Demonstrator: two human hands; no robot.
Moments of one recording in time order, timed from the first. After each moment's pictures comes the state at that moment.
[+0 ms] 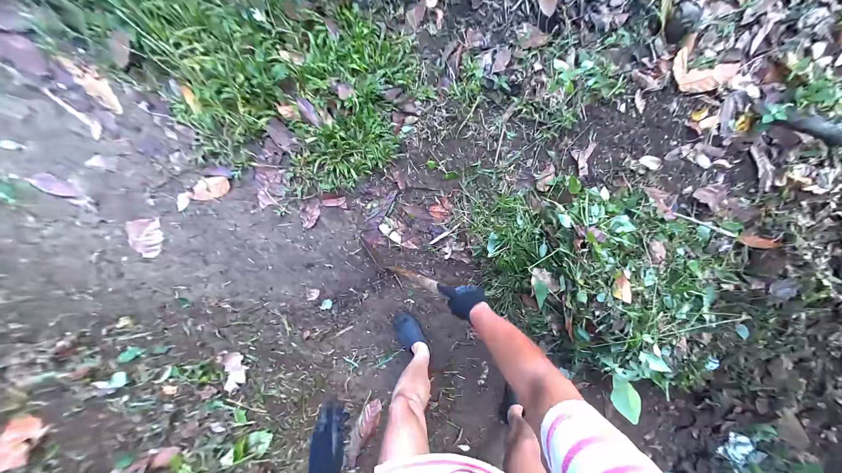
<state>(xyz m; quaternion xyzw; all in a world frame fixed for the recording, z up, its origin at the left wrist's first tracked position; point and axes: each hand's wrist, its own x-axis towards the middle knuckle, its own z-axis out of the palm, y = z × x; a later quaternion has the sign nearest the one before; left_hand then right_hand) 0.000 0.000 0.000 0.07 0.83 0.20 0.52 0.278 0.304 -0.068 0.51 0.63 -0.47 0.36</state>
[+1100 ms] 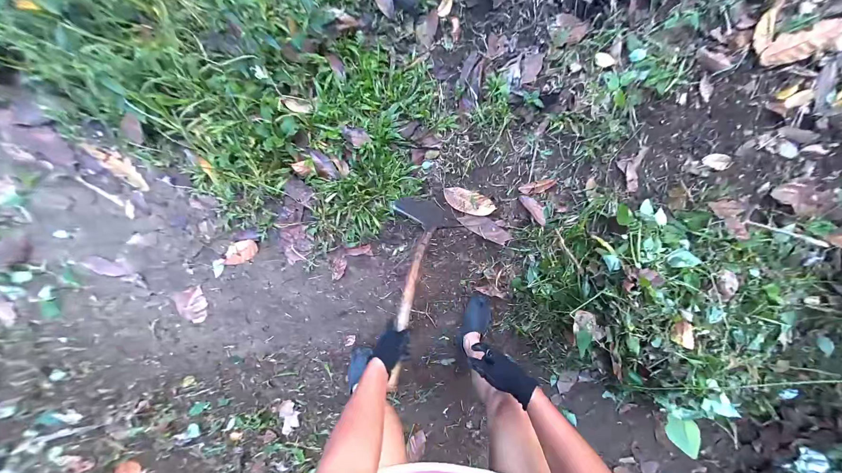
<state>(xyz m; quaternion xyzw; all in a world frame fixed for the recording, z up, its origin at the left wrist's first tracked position) -0.013 0.399 -0.118 0.19 0.76 -0.08 0.62 0.261 0.355 -0.089 0.58 0.34 -0.73 0.14</state>
